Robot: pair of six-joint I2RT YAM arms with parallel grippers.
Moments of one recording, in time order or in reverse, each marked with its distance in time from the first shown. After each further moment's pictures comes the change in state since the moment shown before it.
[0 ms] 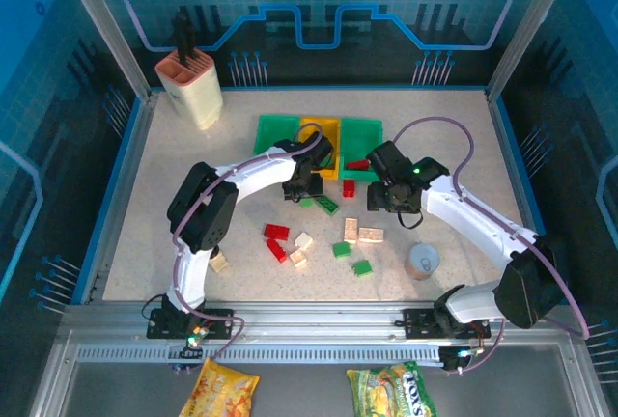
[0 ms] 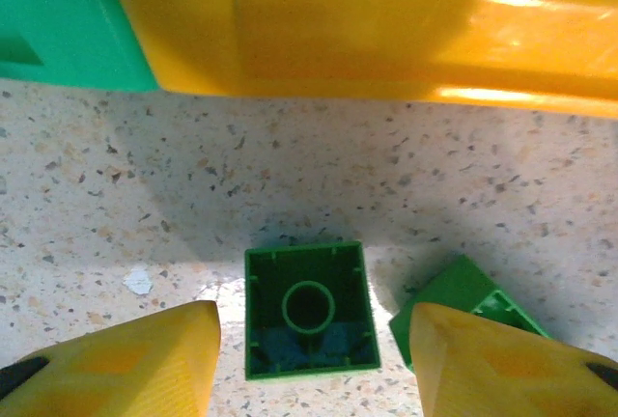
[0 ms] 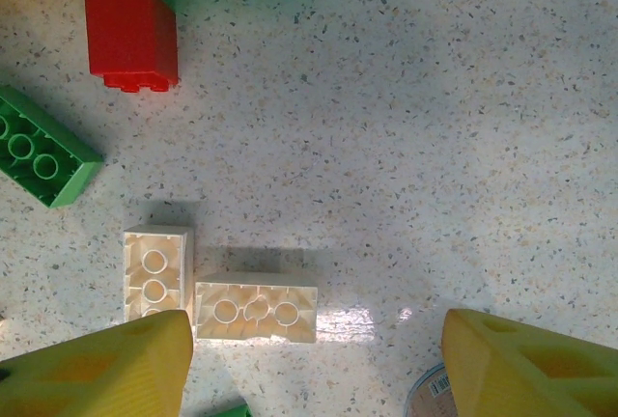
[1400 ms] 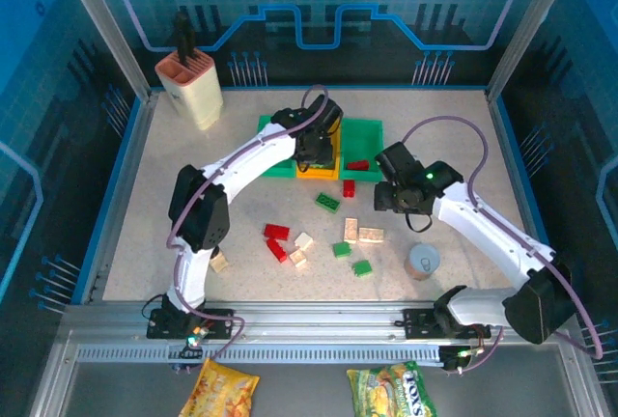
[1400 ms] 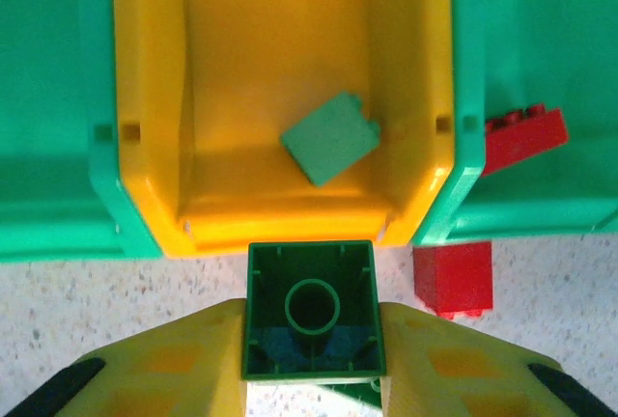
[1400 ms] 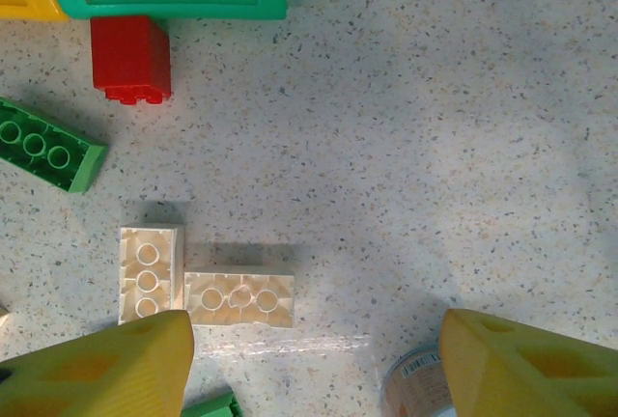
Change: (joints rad) left arm 0.007 0.025 0.389 -0.140 -0.080 0.117; right arm -0.003 -0.100 -0.002 -0.047 0.040 0.003
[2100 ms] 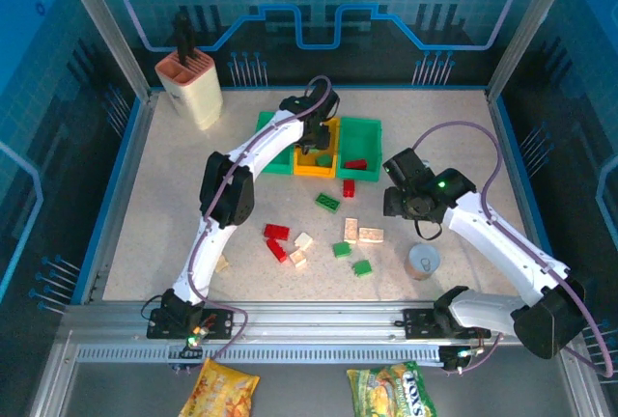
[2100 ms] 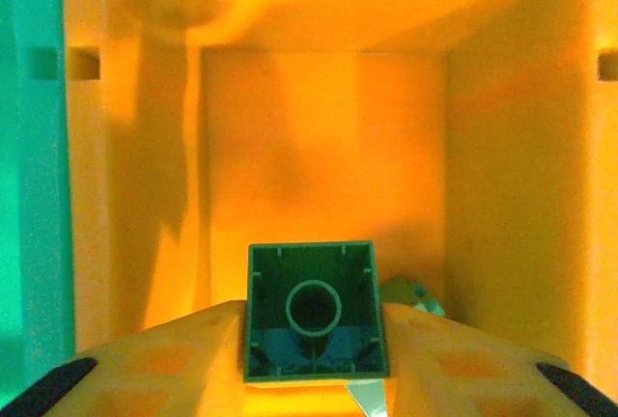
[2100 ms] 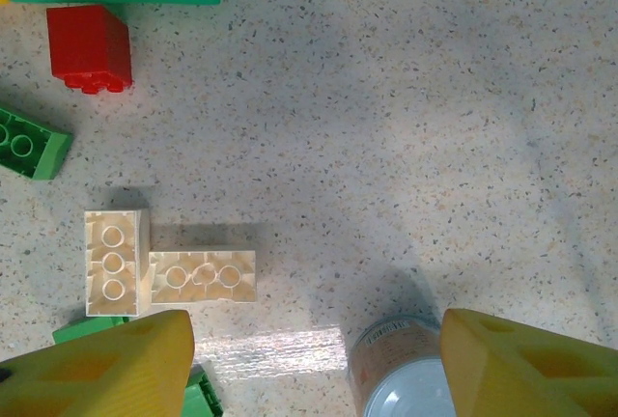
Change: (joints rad) left arm 0.100 0.346 0.365 -0.051 -0.016 0.131; right arm -0.007 -0.084 -0.033 -0.060 0.028 0.027
